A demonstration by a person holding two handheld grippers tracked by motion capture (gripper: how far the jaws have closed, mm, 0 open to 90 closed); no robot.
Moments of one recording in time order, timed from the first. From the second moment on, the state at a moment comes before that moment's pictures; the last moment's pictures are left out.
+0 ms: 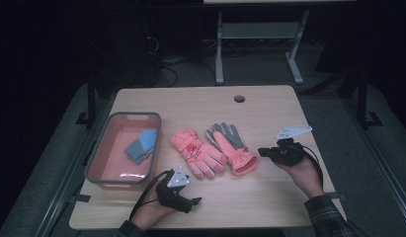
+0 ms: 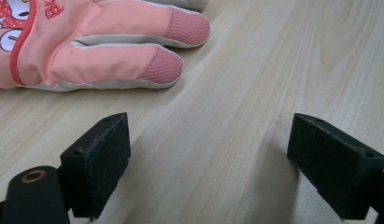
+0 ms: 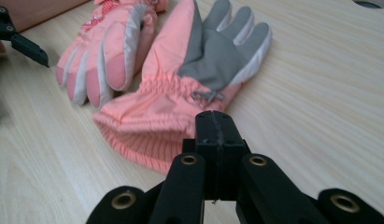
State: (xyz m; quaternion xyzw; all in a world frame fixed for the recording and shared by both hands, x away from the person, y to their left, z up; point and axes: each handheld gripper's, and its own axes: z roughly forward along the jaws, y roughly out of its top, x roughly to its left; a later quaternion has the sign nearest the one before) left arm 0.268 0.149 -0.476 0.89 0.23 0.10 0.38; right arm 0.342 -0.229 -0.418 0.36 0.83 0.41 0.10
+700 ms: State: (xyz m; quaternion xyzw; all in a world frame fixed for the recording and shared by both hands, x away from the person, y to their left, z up) left arm 0.270 0.150 -0.477 0.89 0.23 0.09 0.38; right arm 0.375 -0.174 -0.426 0.33 0.86 0.40 0.07
